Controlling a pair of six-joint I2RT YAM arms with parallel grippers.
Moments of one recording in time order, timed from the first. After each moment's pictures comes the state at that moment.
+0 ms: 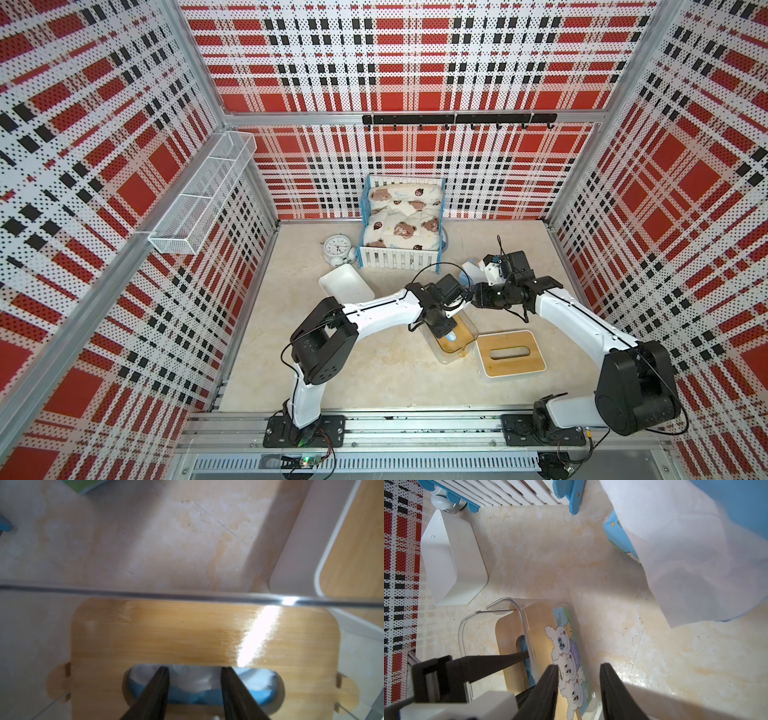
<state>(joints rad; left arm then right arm) -0.95 1.96 1.45 -0.64 0.04 0.09 0.26 1.40 0.97 -0.56 -0.34 0.29</state>
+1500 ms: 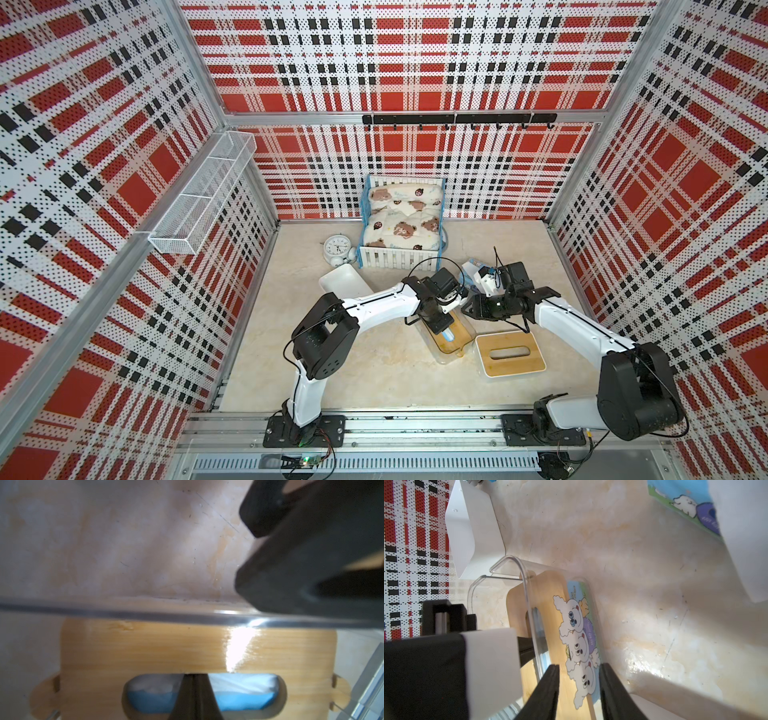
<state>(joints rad) -0.89 1.97 1.47 -0.67 0.15 0.08 0.28 1.38 0.85 -0.50 -0.51 0.29</state>
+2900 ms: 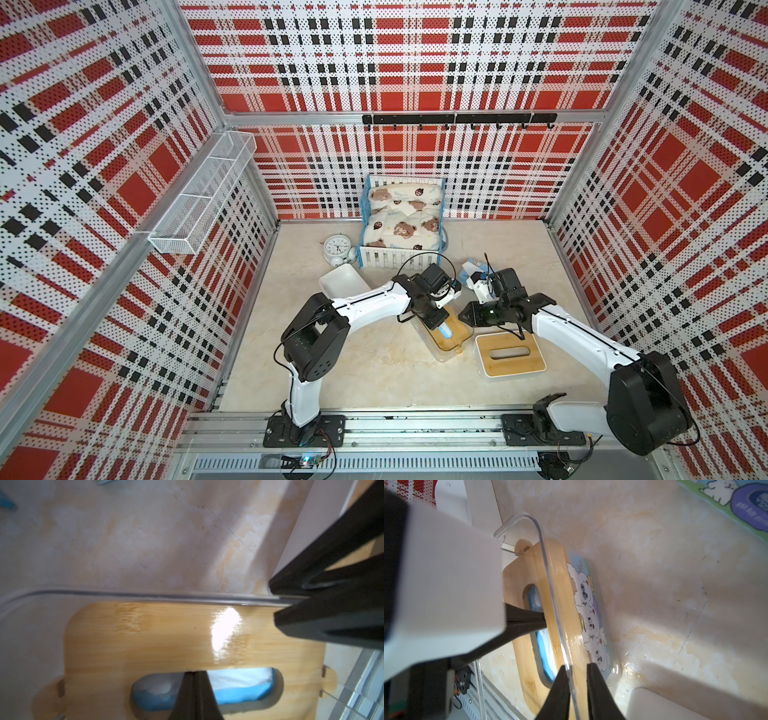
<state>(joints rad) -0.84 1.91 1.41 -0.60 0.20 0.06 0.38 1.32 0.81 -0.49 -0.38 0.32</state>
